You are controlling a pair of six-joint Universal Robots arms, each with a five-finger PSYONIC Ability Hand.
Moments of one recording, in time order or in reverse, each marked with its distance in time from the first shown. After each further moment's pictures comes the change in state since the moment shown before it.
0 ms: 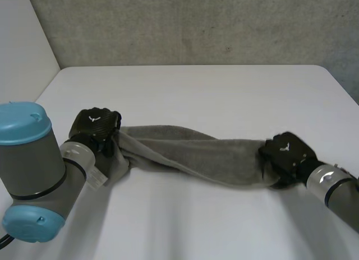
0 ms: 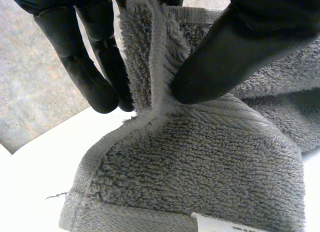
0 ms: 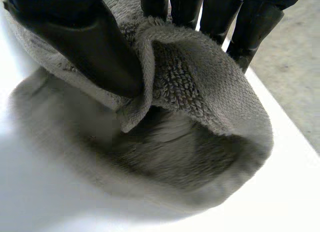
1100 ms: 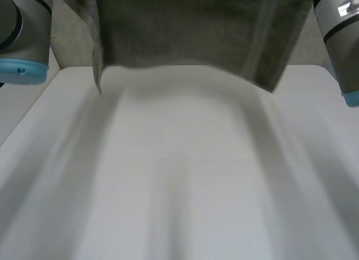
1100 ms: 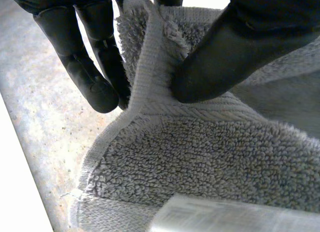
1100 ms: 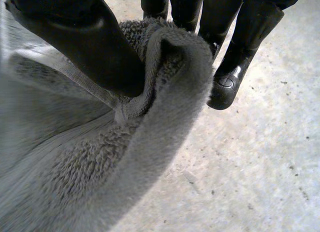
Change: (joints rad) left arm 0.069 -0.112 0.855 0.136 0.054 0.096; right arm 0.252 -0.036 -0.809 -0.159 0.290 0.284; left_hand 0.005 -0.001 0.005 -0.001 0.006; right_hand 0.000 0.000 0.028 0.014 0.000
